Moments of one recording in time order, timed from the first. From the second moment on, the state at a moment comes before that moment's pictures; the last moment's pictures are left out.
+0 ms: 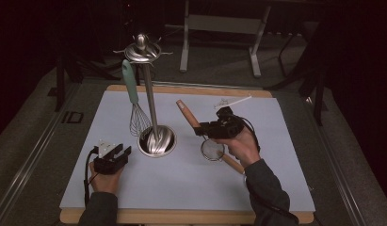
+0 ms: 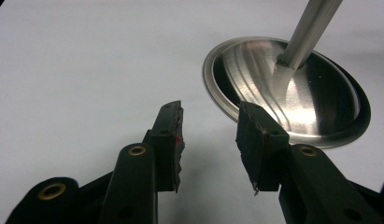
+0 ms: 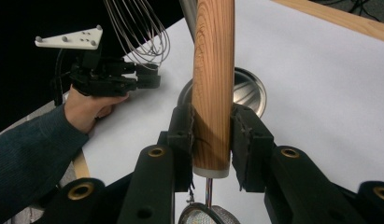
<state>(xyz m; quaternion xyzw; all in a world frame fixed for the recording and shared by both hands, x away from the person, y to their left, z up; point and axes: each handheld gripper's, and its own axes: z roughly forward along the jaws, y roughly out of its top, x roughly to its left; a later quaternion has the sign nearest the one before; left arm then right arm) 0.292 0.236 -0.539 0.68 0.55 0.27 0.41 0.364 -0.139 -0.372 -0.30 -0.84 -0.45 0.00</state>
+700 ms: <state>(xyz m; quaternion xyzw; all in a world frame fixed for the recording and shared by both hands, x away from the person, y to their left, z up) 0.292 0.236 -0.539 0.68 0.54 0.27 0.41 0.379 -0.145 -0.350 -0.29 -0.83 -0.47 -0.01</state>
